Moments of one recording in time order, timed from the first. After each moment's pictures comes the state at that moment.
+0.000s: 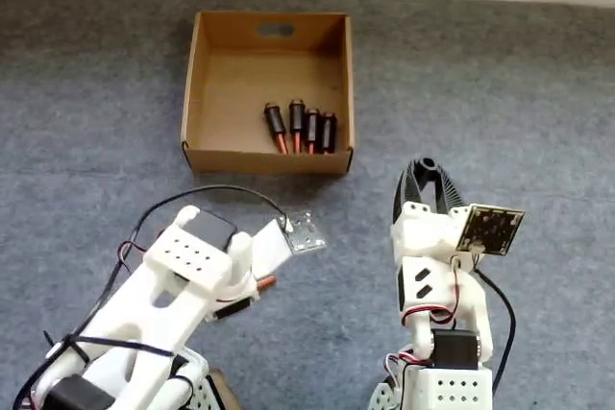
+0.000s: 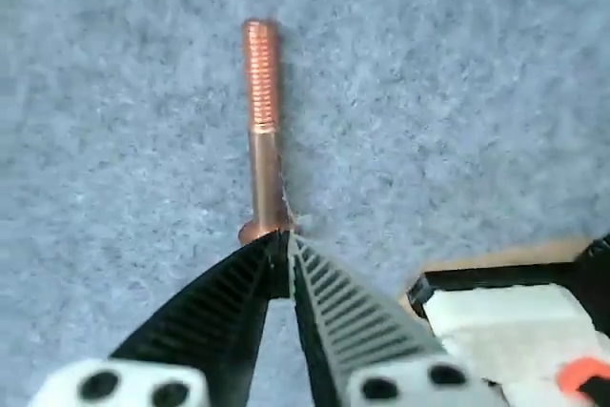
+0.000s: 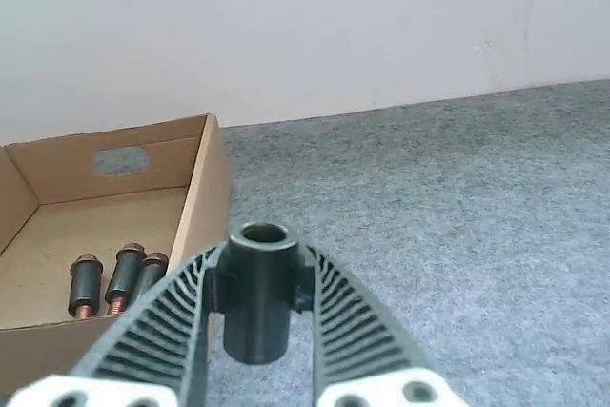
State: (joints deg) left arm 21.1 -32.9 57.7 80.0 -33.4; right arm -2.5 -103.6 96.0 22.7 -7.7
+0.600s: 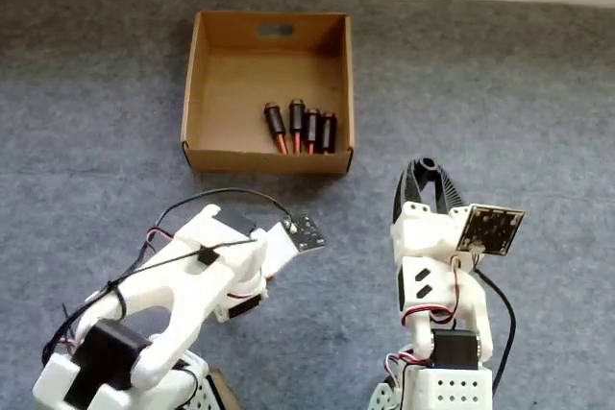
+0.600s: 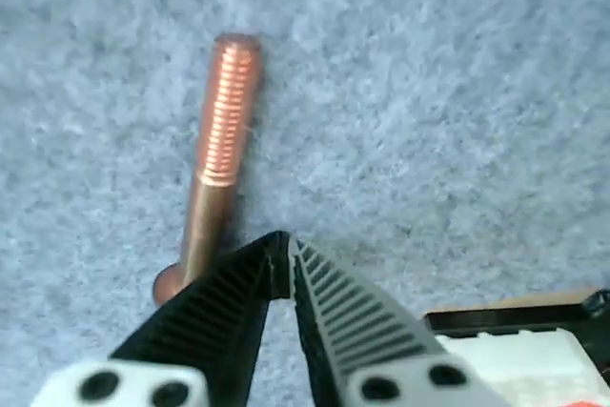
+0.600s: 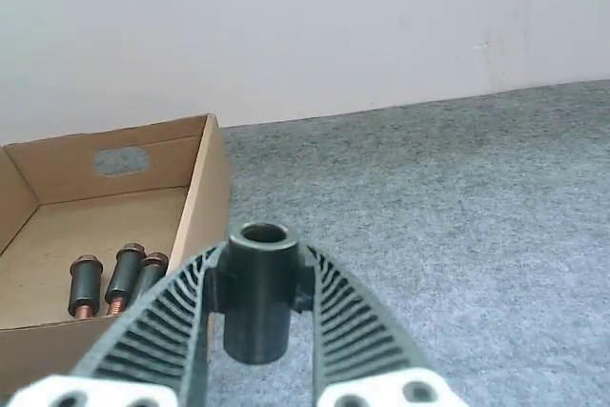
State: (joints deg) left arm 19.6 -10.7 55.6 68.2 -29.1; right arm -2.5 -103.6 96.0 22.7 -7.7
